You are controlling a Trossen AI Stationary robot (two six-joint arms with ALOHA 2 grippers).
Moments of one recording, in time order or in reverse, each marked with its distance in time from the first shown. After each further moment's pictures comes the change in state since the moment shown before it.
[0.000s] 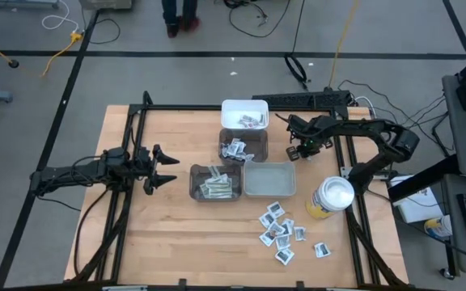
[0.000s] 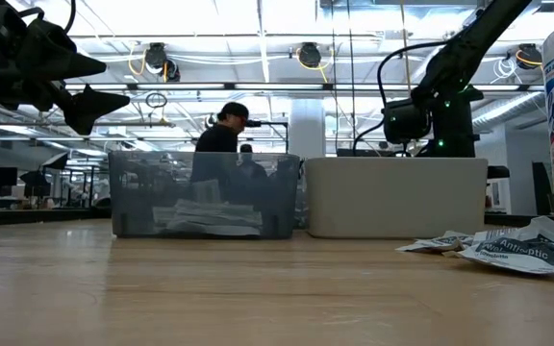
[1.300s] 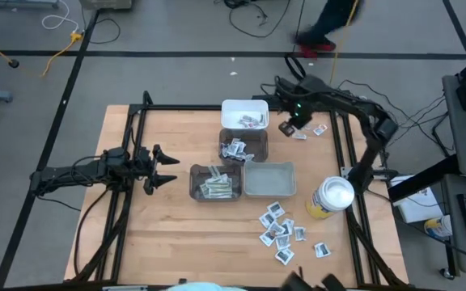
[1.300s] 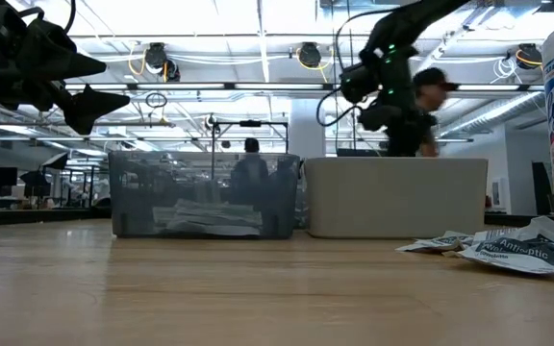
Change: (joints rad) left arm 0.000 0.000 0.000 0.000 0.000 0.000; right arm -0.069 0.217 0.715 -0.558 0.001 -0.388
